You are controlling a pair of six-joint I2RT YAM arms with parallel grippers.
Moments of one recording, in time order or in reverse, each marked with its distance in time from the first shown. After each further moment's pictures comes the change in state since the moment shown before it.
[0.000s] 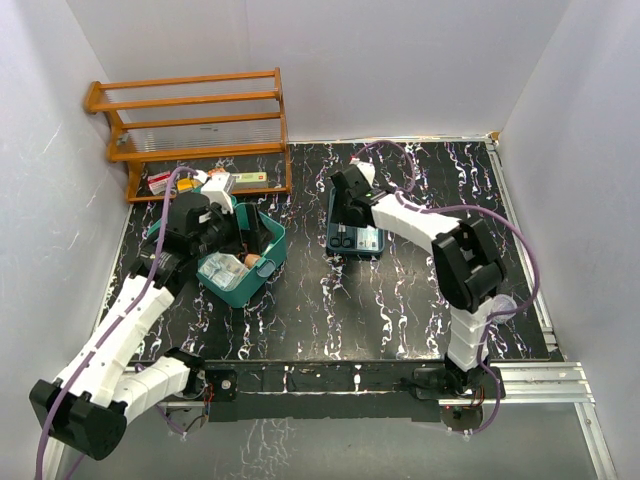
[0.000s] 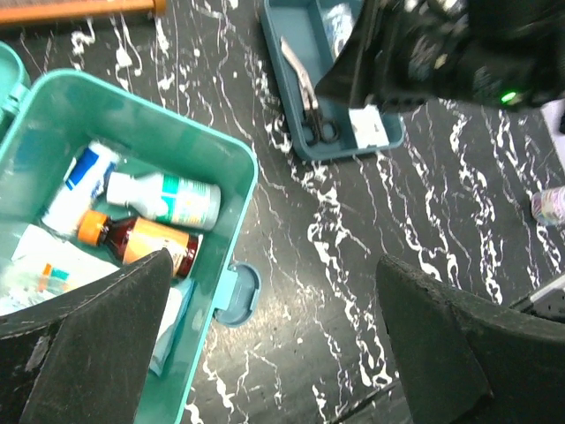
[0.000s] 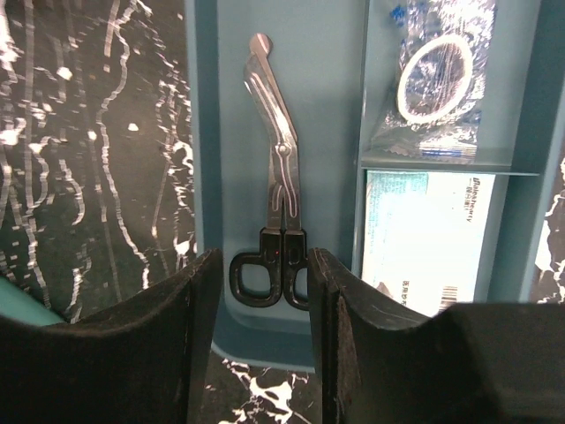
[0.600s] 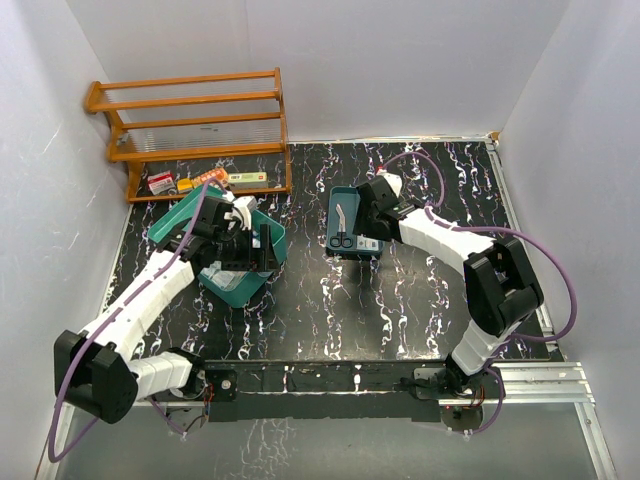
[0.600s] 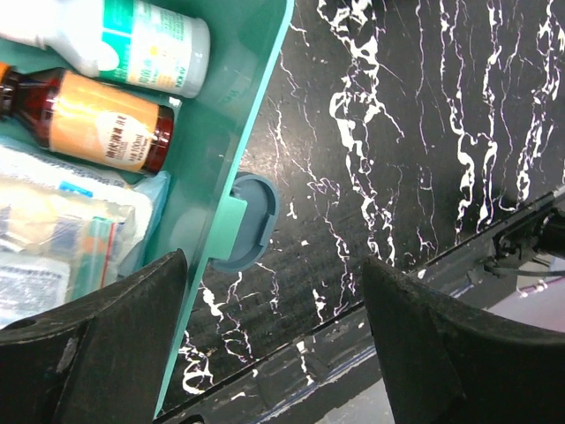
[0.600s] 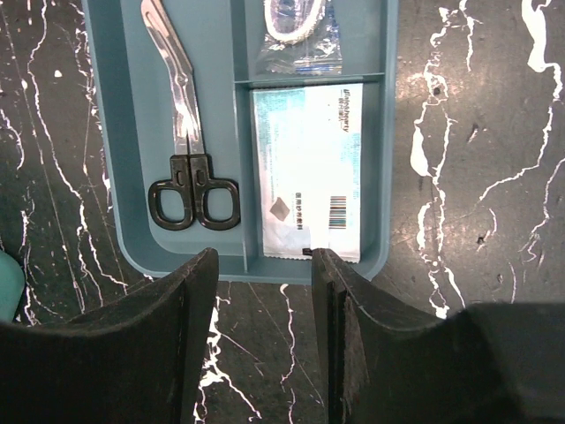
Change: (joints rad) left arm 0.000 0.216 -0.021 -0.192 0.143 0.006; right arm -0.058 -0.255 -0.269 0.011 -0.015 0.000
